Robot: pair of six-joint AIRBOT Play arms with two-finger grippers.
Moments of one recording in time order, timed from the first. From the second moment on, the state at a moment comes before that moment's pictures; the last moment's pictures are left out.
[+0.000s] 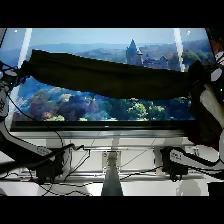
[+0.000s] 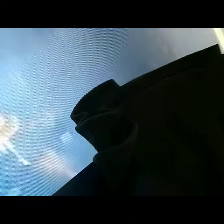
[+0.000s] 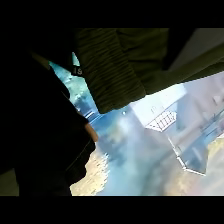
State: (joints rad) left arm 0.43 -1.84 1.32 0.84 -0.22 -1.46; right arm -0.33 -1.28 1.04 -1.57 0.60 1.92
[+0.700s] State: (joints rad) left arm 0.42 -1.26 1.35 1.49 -0.69 -1.45; right arm 0.08 -1.35 1.33 -1.41 0.65 1.75
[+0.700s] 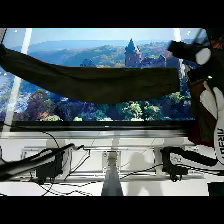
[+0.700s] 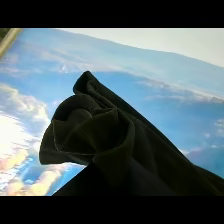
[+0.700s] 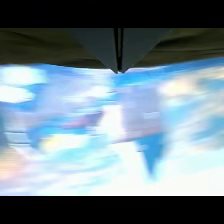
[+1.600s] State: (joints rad) left arm 0.42 -1.01 1.35 1.28 -0.96 -1.45; right arm 1.03 -2.08 1.97 -0.96 0.58 1.81
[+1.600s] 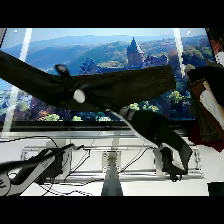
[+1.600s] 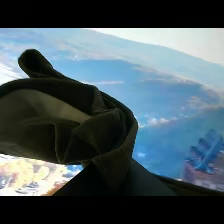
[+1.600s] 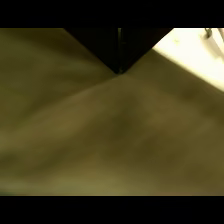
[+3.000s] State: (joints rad) left arm 0.10 -1.05 1.31 1.38 -1.19 -1.48; right arm 0.27 -1.81 2.02 -1.24 1.14 1.72
